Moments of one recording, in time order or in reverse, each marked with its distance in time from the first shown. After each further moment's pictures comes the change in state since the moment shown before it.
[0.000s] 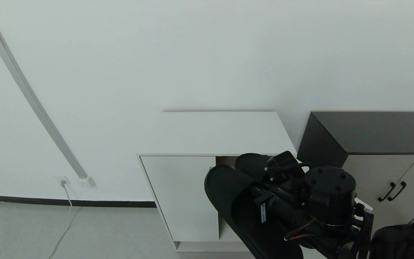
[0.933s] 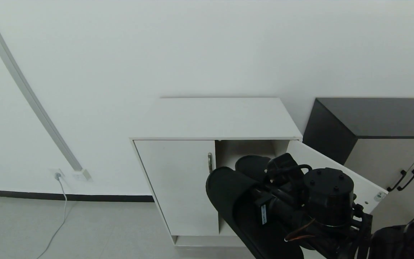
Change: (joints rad) left arm 0.000 0.000 0.000 0.000 -0.001 0.000; right arm -0.001 0.009 0.007 -0.002 0.001 0.000
